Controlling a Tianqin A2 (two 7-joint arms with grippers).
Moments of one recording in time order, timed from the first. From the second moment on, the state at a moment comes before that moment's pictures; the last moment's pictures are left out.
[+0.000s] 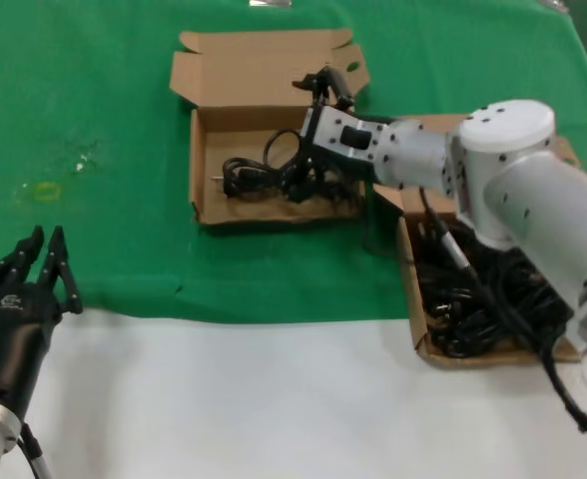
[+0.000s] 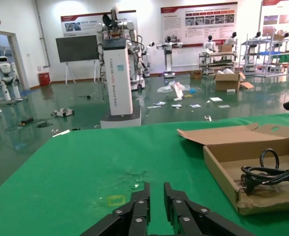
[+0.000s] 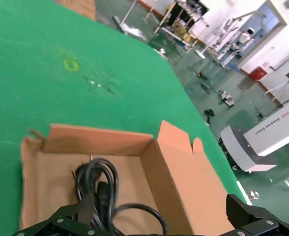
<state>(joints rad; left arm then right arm) 0.00 -0.30 1.60 -1.60 -1.80 0.00 0.00 1.26 0.02 -2.46 0.17 2.20 -0.49 -0.85</state>
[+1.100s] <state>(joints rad) 0.00 -0.30 1.60 -1.60 -1.80 0.00 0.00 0.69 0.15 -2.07 0.82 2.02 -0.27 -0.46</state>
